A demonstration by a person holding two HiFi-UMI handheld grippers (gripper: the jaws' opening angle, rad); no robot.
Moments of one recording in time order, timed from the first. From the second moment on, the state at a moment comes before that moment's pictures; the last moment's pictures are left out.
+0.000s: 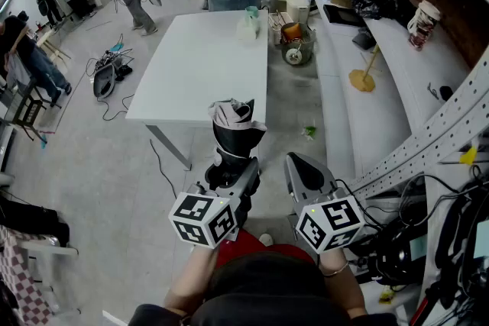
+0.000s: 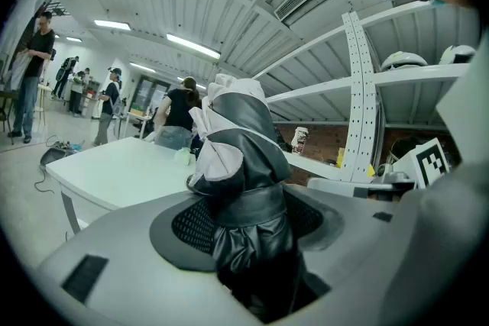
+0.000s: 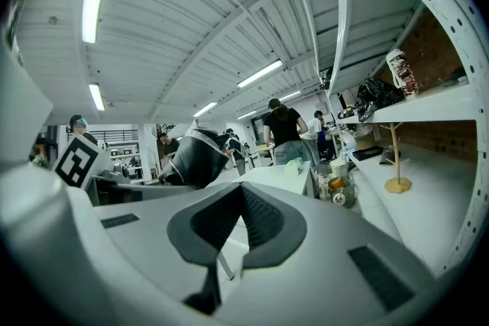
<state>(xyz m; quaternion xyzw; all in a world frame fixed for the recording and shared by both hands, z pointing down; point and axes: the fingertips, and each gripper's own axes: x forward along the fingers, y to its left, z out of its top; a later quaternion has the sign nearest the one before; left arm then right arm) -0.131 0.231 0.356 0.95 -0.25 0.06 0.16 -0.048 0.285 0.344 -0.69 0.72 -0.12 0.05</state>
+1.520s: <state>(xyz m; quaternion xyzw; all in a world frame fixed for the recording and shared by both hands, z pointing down) -0.110 0.181 0.358 0.95 -0.27 0.05 0.17 -0.011 0.246 0.356 -0.69 0.71 -0.14 0.05</state>
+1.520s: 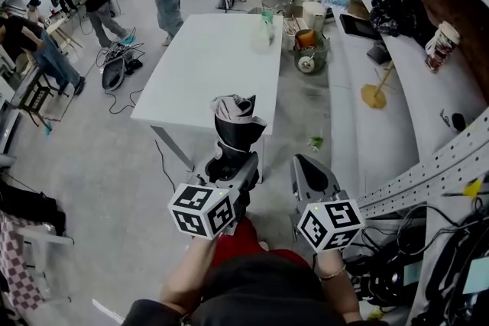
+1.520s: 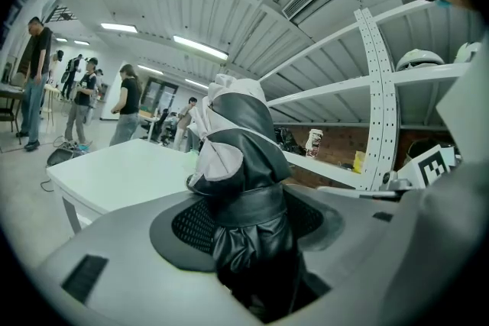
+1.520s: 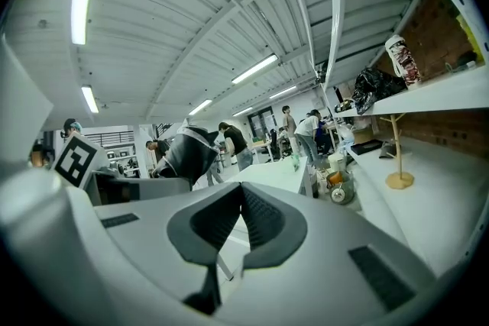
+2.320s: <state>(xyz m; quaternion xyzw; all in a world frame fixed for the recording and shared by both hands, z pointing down) -0.070 0.077 0.371 0.94 -0.27 0.06 0.20 0.029 0.152 0.374 -0.70 0.69 -0.17 0.04</state>
